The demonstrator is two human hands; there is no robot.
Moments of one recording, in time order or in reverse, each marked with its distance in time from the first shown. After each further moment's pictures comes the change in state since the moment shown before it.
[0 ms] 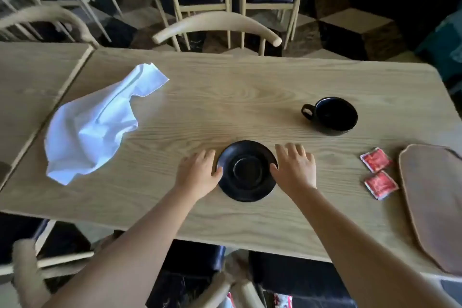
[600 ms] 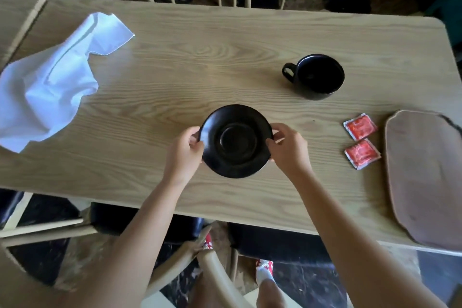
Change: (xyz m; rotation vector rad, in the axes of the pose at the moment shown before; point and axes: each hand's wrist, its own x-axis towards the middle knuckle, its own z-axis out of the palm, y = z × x) left_hand -0.011 0.054 0.041 -0.894 -0.008 -0.532; right_hand -0.018 0.052 0.013 0.863 -0.033 0.235
